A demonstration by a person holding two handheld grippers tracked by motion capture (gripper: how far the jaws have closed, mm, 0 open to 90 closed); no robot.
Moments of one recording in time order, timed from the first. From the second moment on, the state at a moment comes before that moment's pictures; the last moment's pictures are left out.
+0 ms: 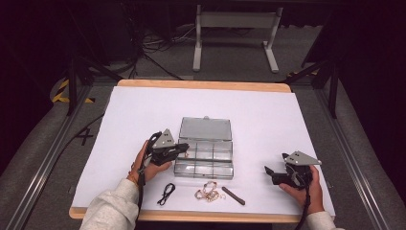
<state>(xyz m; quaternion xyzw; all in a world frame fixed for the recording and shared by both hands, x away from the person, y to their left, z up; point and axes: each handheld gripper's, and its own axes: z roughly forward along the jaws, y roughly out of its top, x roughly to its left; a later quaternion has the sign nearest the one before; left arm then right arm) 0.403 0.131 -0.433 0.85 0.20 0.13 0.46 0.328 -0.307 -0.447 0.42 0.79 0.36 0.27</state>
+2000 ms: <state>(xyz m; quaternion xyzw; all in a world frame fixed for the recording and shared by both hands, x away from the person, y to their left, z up) 0.307 0.245 -0.444 0.80 0.28 0.20 0.50 0.298 -0.254 -0.408 0.33 0.80 0.46 0.20</state>
